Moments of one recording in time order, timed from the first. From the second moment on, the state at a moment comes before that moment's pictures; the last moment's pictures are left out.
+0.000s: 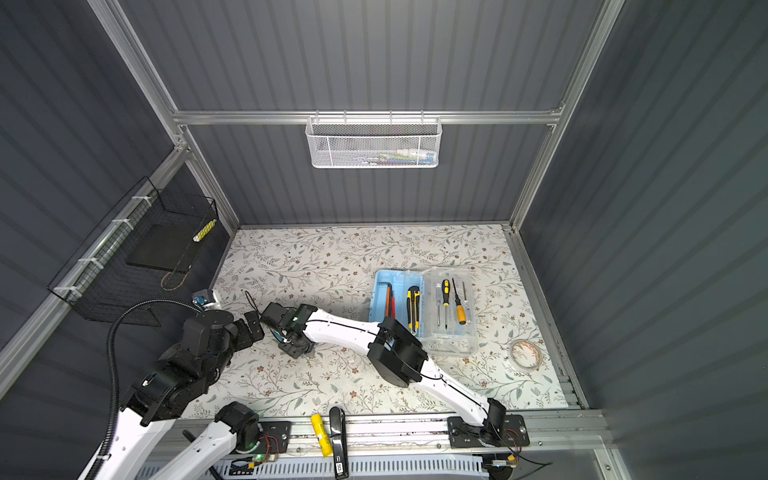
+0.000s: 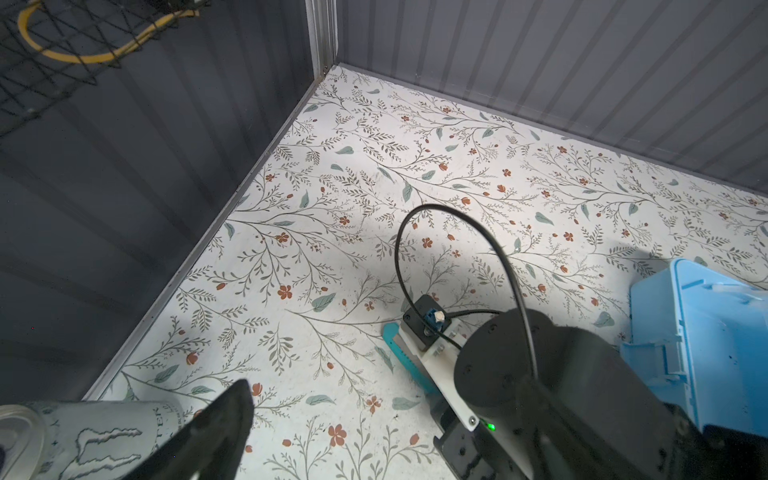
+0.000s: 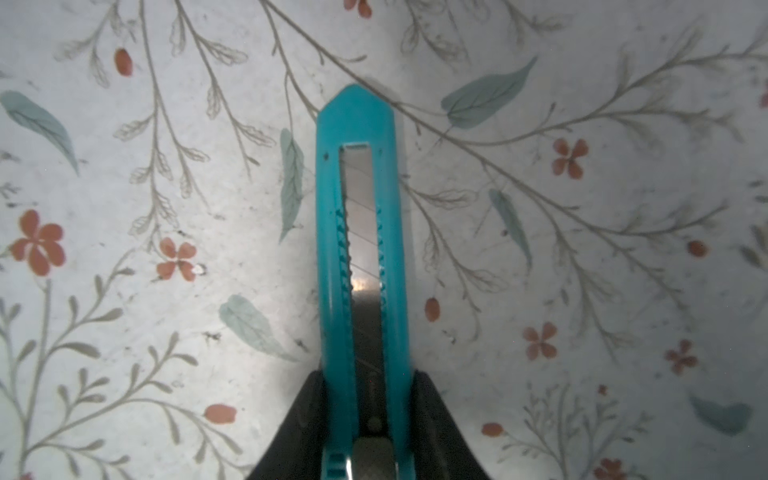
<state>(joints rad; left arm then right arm) -0.50 0.60 0.90 -1.01 -0.55 -0.54 1.18 2.56 2.27 -0.88 0.09 0.10</state>
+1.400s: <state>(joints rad) -0.50 1.11 0.77 -0.30 -0.04 -0.41 0.67 1.52 1.22 -0.84 0.31 0.58</state>
